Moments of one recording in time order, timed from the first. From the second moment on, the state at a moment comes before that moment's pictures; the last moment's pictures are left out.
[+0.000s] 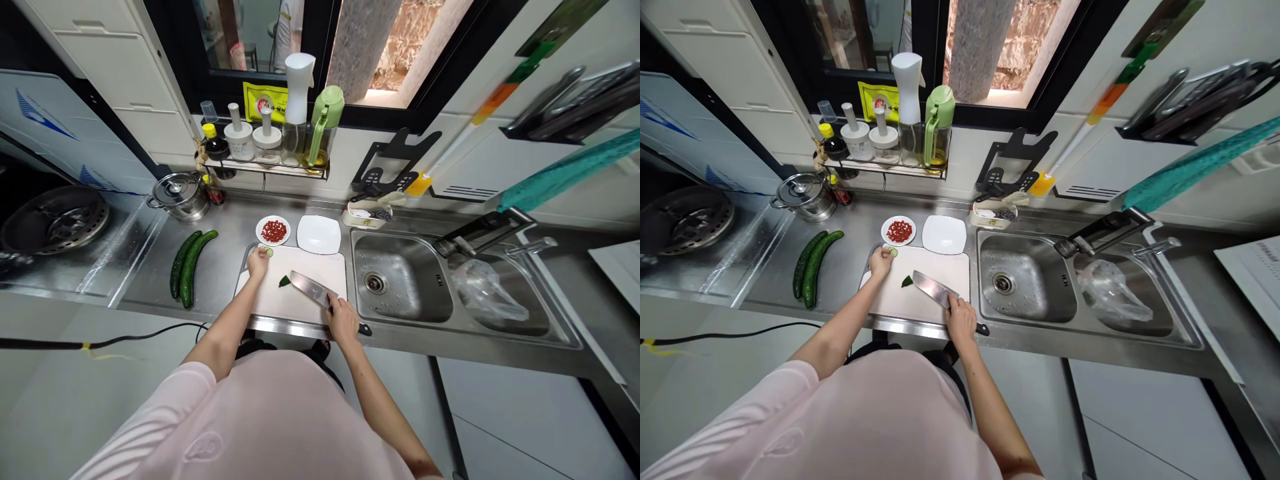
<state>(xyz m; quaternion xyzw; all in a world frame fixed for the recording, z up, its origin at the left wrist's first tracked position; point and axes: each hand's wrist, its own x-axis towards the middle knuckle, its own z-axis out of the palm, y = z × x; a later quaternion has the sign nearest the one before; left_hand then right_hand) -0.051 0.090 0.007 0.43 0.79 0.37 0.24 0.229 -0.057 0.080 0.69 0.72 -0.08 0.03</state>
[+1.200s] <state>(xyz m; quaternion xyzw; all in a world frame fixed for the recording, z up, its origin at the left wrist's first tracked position) -0.042 0.053 0.011 0.51 0.72 0.42 0.20 0.226 -0.050 0.086 0.73 0.65 -0.19 -0.02</state>
